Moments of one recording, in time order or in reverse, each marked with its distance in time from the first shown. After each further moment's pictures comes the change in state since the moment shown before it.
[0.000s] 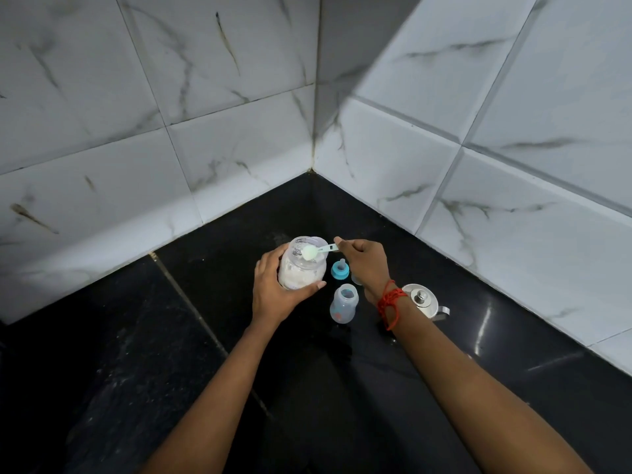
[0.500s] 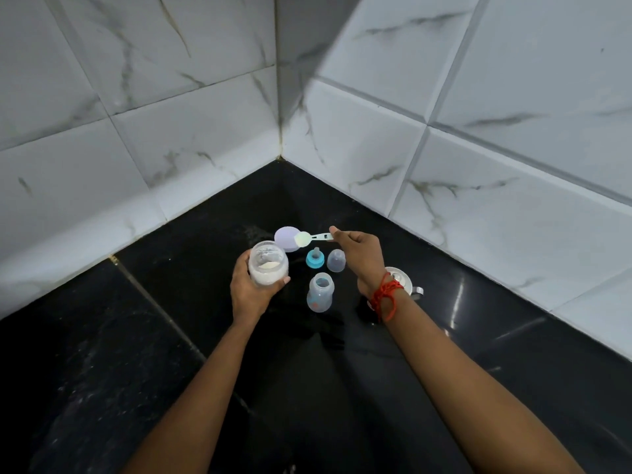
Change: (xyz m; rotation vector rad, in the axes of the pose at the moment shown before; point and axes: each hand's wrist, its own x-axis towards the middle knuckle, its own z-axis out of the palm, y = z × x) left_hand 0.006 -0.054 0.032 -0.030 0.005 -0.280; right_hand -0.004 0.007 -0.032 0.153 0.076 0.123
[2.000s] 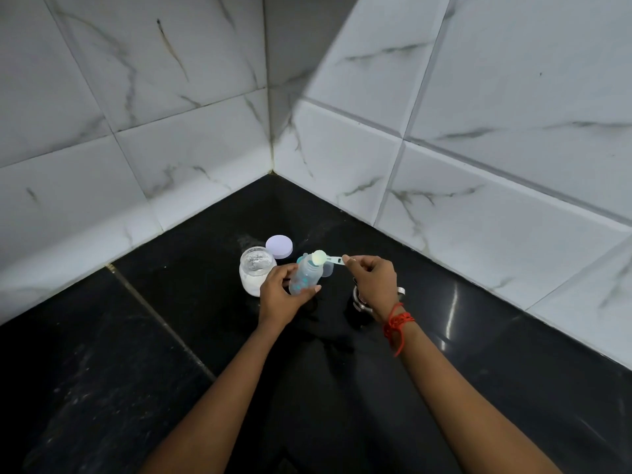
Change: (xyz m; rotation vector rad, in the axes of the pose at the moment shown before) left_hand -0.045 0.034 0.048 -0.103 -0.170 0.154; right_hand -0.047 0.027 -0.056 -0.216 0.137 -0.192
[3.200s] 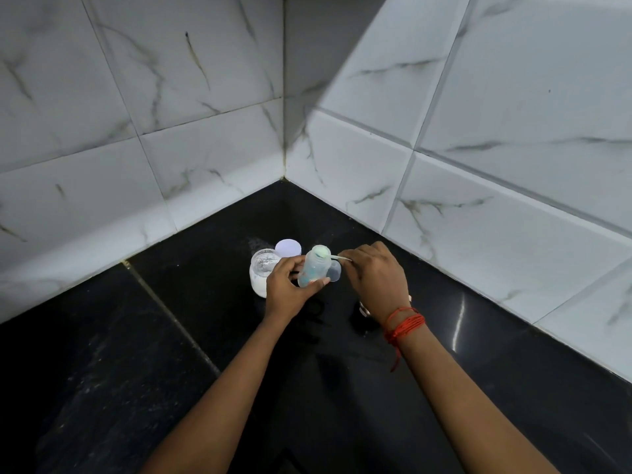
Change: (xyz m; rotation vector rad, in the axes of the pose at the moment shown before) left_hand 0.004 0.033 -0.011 -0.041 0.029 0.074; right_hand -0.015 -0.031 -0.007 -0.733 0.103 -0.760
